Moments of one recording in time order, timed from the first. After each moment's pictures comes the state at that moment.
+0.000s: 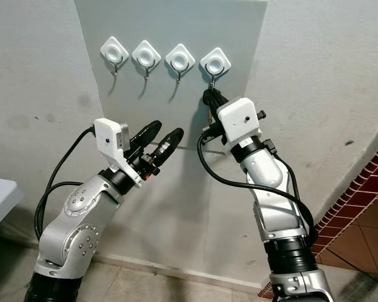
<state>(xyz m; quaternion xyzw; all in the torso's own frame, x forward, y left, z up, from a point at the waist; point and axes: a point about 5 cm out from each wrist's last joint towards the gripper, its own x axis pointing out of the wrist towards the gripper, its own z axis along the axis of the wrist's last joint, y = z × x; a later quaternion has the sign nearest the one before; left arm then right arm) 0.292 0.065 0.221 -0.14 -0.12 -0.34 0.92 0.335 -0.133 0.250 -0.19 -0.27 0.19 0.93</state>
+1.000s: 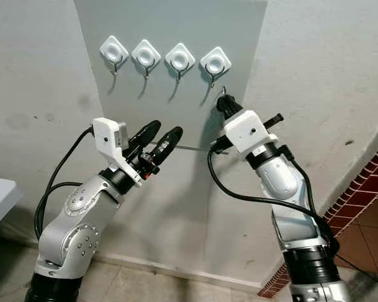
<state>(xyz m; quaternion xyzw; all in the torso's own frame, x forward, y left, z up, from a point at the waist) 0.292 0.066 0.221 -0.15 -0.12 -0.34 0.92 0.327 -0.155 0.248 -0.30 -0.28 0.15 0.90</state>
